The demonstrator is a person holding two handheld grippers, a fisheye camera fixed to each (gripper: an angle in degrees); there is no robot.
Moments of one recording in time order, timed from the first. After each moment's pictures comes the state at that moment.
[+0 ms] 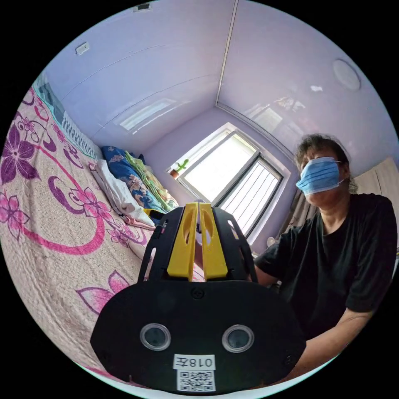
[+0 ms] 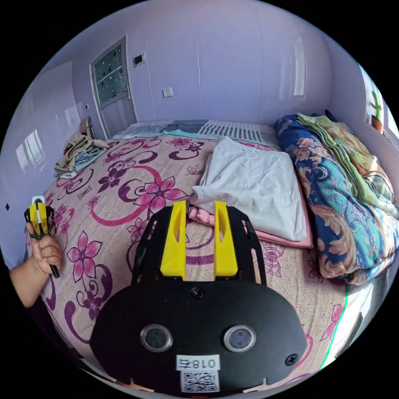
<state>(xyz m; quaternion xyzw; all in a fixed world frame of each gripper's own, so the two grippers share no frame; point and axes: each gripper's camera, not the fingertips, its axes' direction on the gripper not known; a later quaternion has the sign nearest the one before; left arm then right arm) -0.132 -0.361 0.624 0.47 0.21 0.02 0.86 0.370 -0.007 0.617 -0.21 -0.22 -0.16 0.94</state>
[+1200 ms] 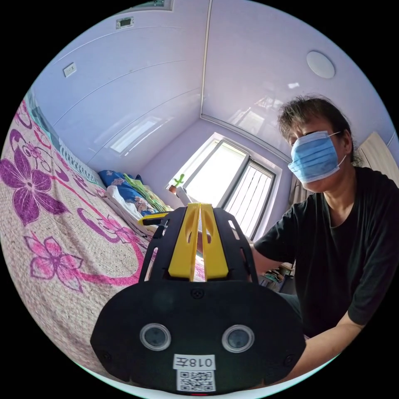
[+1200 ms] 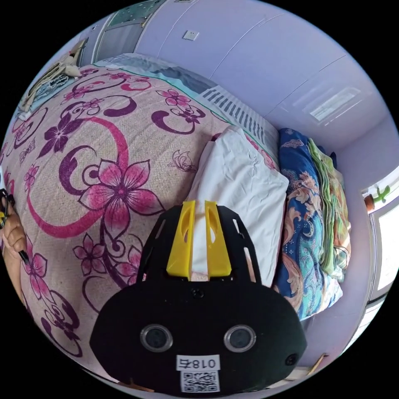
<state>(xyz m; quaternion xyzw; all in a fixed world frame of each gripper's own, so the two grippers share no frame) -0.082 -0.330 0.786 0.52 0.18 0.08 0.83 0.133 -0.076 0.691 -0.29 -0.06 -0.36 0.88</state>
